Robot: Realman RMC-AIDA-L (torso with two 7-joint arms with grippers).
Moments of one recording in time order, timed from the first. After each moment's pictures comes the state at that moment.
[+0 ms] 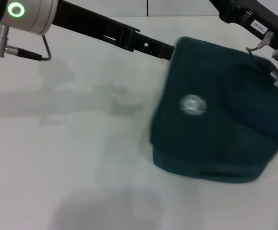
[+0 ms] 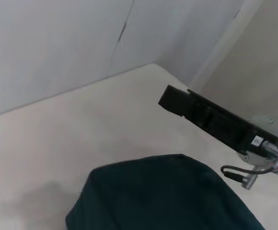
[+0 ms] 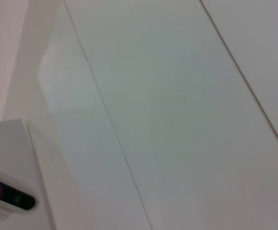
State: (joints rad) left arm -0.64 -2.08 1.12 1.59 2.11 1.70 -2.71; right arm 0.80 2.03 -1.07 -0.09 -0.89 -1.50 1.04
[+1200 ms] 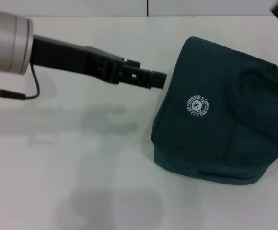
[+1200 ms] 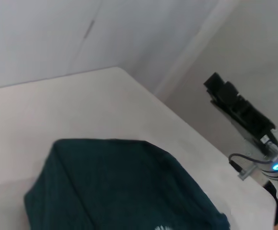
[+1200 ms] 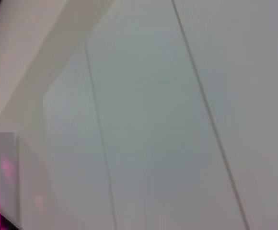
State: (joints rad) left arm -0.45 -2.08 1.12 1.59 1.91 1.72 -2.60; right arm 0.44 2.02 -1.06 -0.32 -0.88 -1.69 0.94
